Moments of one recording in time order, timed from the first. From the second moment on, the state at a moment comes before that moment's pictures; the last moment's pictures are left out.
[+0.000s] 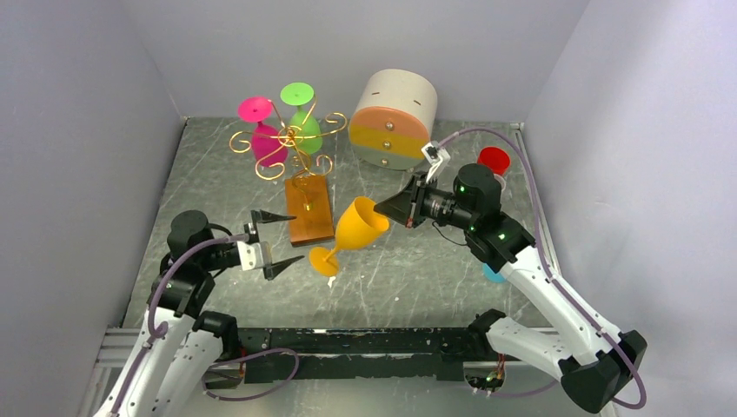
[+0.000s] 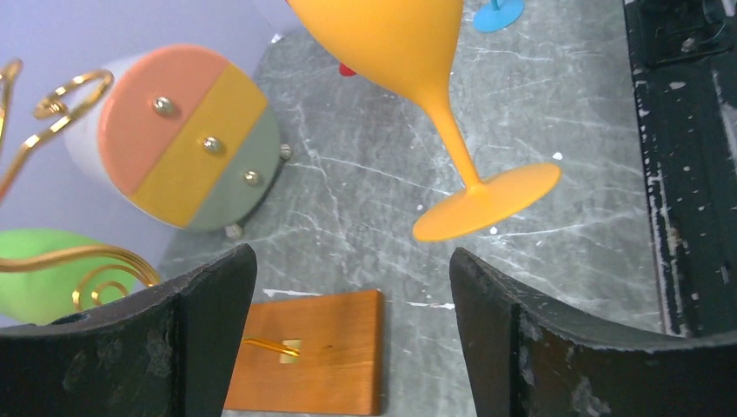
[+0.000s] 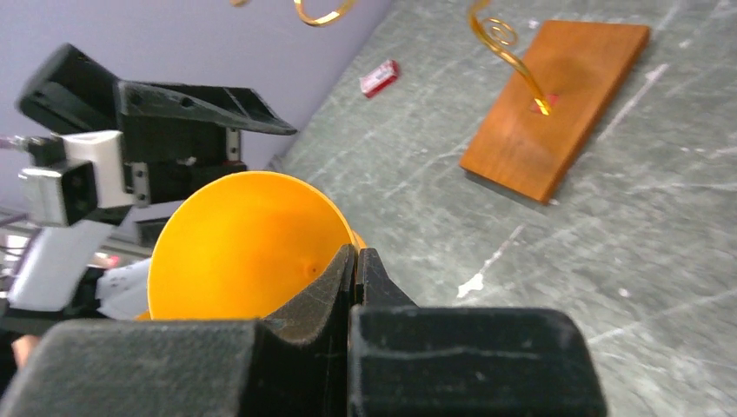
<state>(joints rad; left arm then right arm) -0.24 0.53 0.57 -0.22 1.02 0.61 0.58 0.96 0.96 -0.24 -0.47 0.55</state>
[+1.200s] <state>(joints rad) -0.24 0.61 0.67 -0.51 1.23 0.97 0.58 1.04 0.89 0.06 -0.57 0.80</state>
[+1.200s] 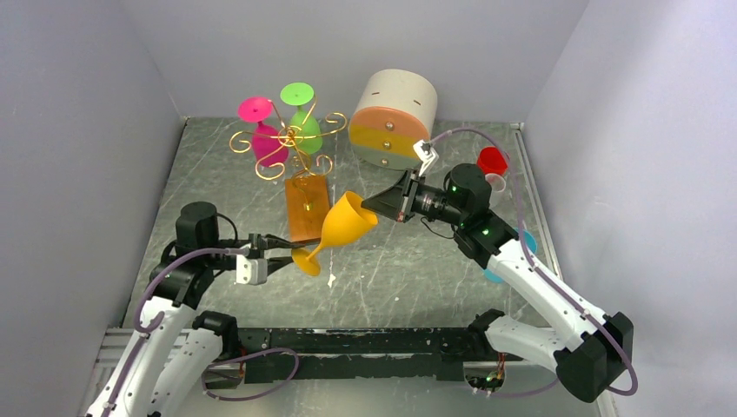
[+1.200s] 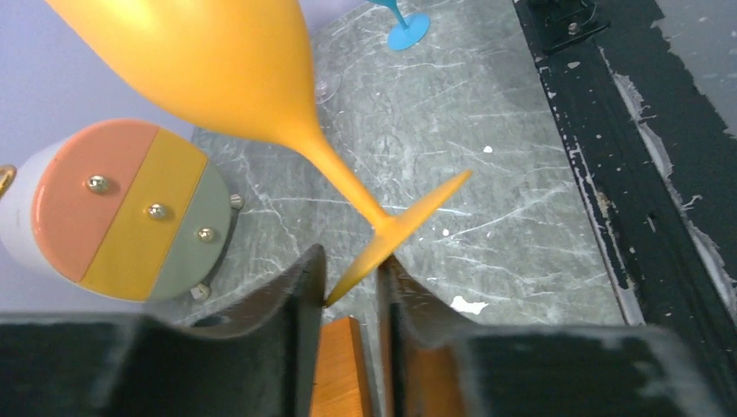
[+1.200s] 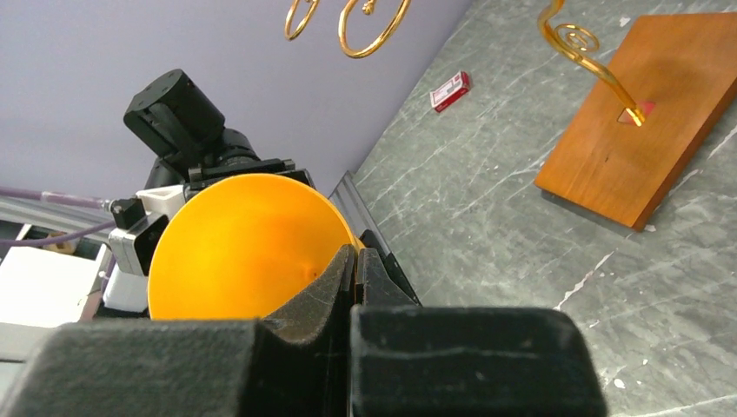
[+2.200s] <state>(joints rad) -0.25 0.54 0.75 -0.52 1.21 0.93 0.58 0.80 0.83 0.00 -0.38 0.71</state>
